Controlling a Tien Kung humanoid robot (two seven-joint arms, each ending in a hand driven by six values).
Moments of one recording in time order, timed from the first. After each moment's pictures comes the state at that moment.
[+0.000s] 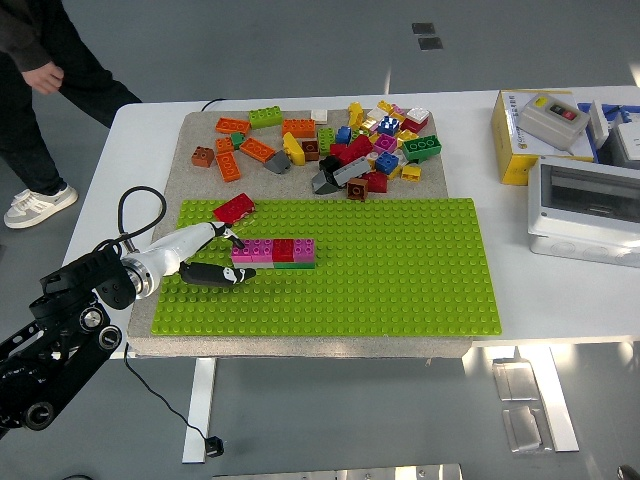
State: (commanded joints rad) left arm -0.44 0.31 -0.93 -1.30 1.83 -0.23 0.22; right arm 0.20 -0.13 1.59 0.18 -1.34 -0.03 -0.44
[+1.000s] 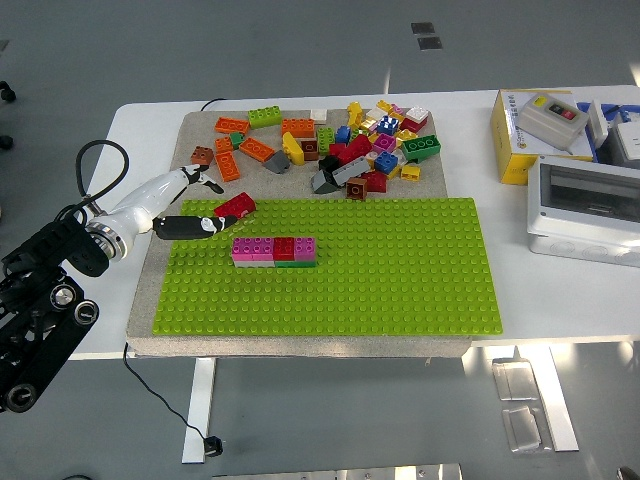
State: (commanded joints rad) left arm -0.44 0.33 -1.07 -1.33 1.89 -0.11 0.13; right arm 0.21 -0.13 1.53 0.18 -1.29 -0.04 -0.44
